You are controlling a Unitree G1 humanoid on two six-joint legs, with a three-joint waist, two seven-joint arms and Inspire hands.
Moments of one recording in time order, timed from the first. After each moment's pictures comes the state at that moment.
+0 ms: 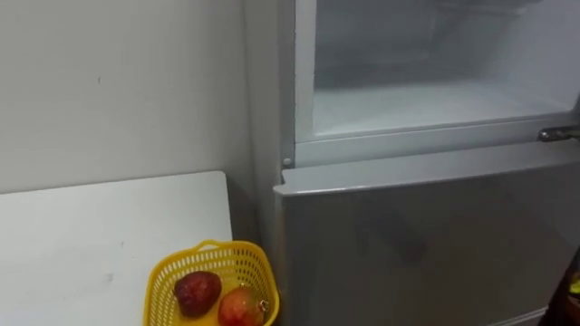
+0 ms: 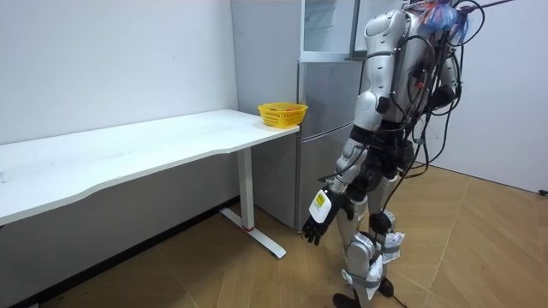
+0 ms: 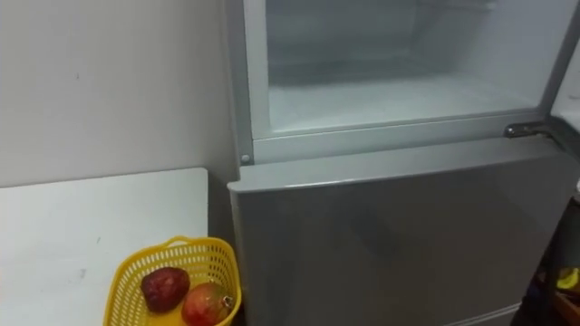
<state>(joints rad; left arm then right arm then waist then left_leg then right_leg) 0.26 0.20 -0.07 1.16 0.28 0.02 0.15 0.42 -0.21 0.01 0.26 0.55 -0.14 -0.38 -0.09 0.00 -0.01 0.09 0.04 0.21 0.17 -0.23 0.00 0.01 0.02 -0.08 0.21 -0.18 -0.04</state>
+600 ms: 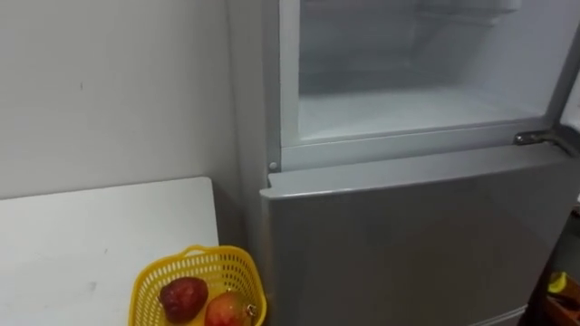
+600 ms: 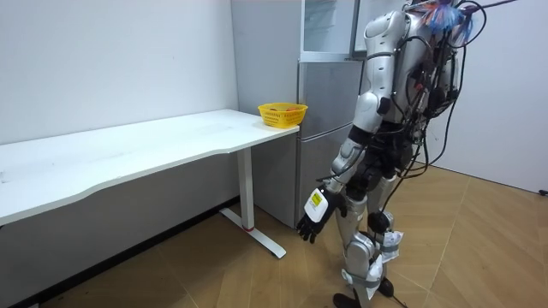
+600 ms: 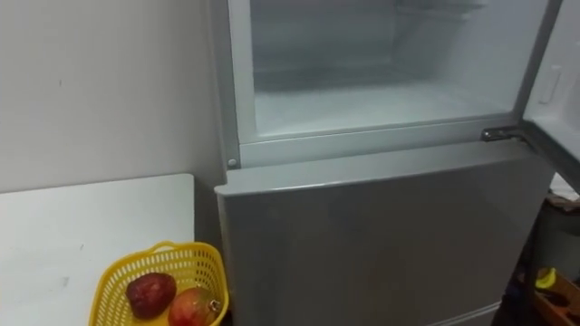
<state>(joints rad) 0.30 0.22 0.08 1.08 0.25 0.03 0.10 0.24 -0.22 -0.40 0.49 1.49 -0.20 -0.55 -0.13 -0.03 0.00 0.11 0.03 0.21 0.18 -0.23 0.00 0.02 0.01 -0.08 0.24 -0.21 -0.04</state>
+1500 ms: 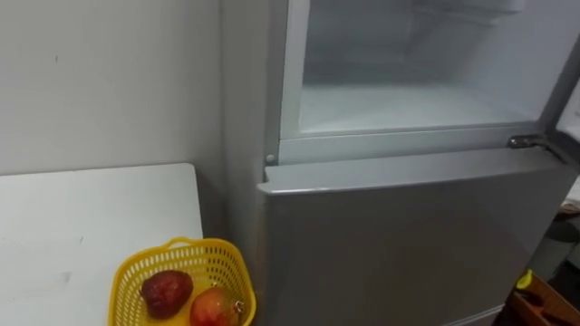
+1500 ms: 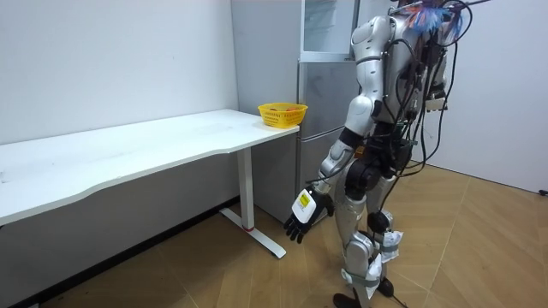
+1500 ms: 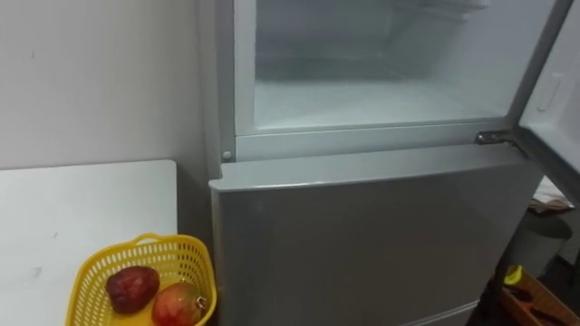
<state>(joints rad) 0.35 0.26 0.28 0.98 0.37 0.02 0.05 -0.01 -0.43 -0.86 0.36 1.55 -0.25 -0.70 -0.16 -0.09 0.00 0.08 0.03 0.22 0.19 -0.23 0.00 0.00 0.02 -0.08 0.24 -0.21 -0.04</state>
